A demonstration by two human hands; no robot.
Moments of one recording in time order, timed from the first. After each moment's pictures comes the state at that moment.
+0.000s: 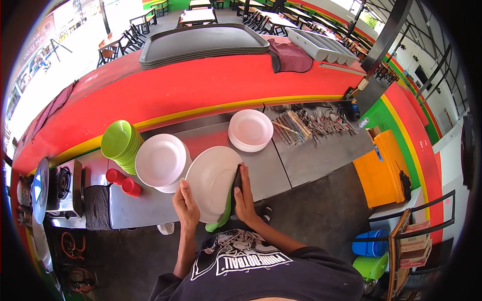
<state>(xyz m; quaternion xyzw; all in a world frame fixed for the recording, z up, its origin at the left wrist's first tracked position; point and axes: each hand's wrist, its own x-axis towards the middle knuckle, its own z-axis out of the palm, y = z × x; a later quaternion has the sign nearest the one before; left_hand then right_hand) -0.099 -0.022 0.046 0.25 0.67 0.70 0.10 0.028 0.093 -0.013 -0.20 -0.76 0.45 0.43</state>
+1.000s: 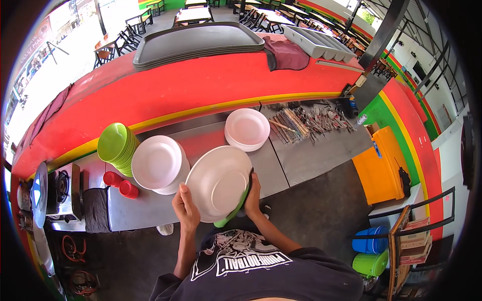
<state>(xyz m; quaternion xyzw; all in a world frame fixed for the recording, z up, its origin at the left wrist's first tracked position) -0.093 -0.016 0.038 0.27 0.64 0.72 0.09 0.038 0.129 -0.058 -0.33 -0.54 0.65 0.42</state>
